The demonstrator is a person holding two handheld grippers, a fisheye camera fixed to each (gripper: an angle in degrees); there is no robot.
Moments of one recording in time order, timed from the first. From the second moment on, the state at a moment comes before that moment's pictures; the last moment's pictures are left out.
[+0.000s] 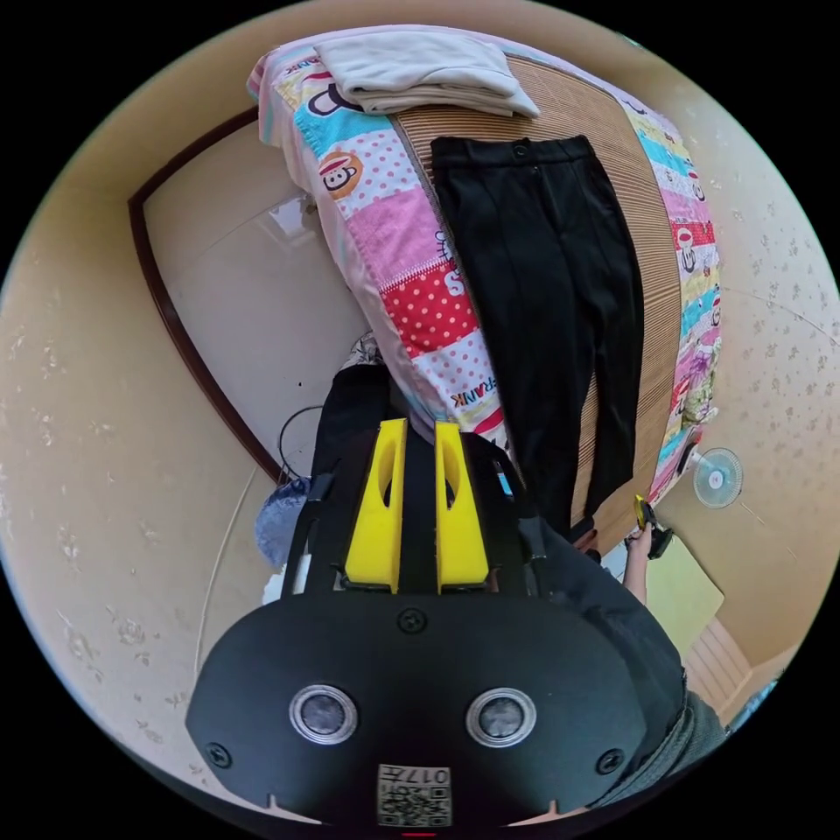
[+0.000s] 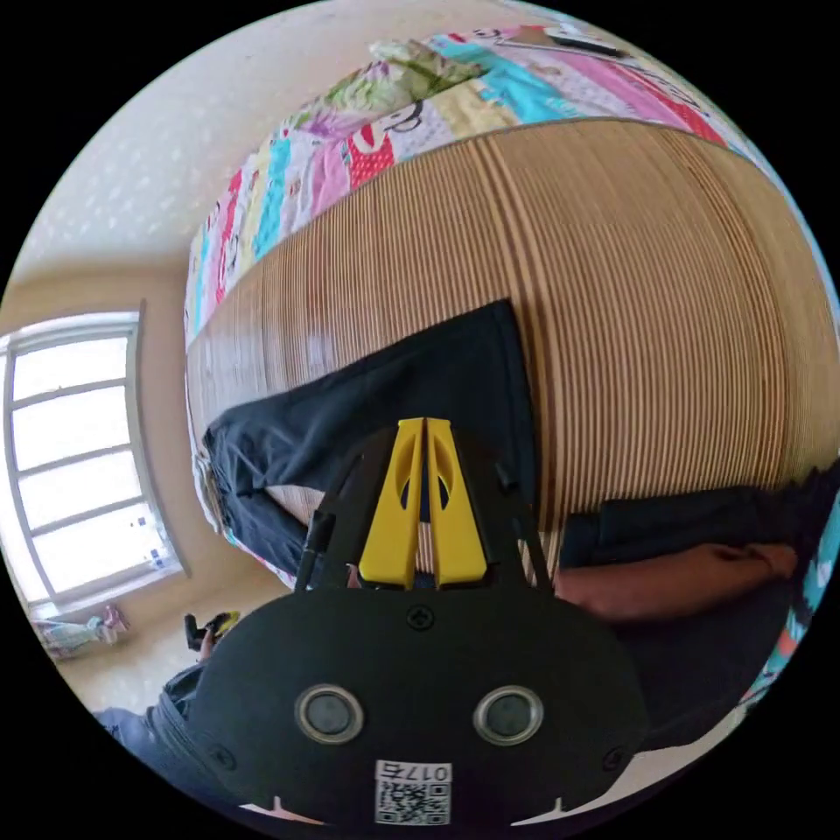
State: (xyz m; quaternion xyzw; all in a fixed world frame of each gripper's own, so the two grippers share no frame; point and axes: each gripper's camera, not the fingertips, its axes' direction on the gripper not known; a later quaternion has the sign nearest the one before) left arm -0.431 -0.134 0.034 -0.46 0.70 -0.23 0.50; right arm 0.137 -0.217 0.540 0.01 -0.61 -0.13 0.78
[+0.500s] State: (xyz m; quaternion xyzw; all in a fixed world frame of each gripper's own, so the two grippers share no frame) left arm -0.393 -0.131 0.128 -0.49 0.76 -0.25 0.36; right arm 0.188 -0.109 0.653 -0.09 -0.69 -0.03 0.72
